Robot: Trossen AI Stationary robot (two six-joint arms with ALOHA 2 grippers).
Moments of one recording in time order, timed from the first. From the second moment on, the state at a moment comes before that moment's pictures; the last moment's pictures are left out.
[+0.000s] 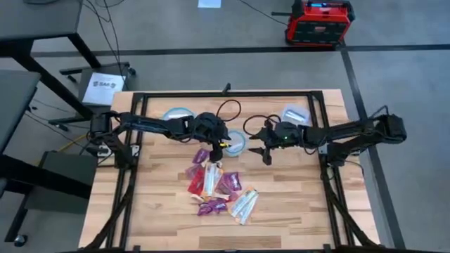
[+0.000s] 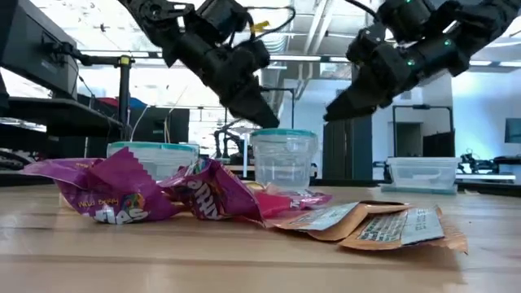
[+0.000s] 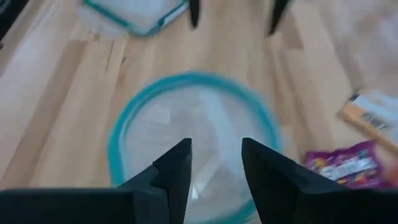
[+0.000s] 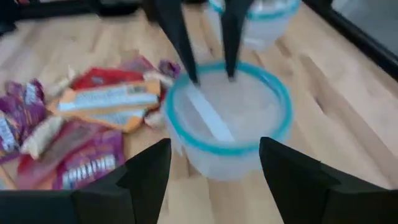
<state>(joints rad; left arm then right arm) 0.17 1.66 1.02 0.12 0.10 0.09 -0.12 1.20 0.51 0.19 0.00 0.04</state>
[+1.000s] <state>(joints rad) 0.18 1.77 1.03 0.24 0.13 0.08 -0.05 1.71 0.32 1.09 -0.03 0.16</state>
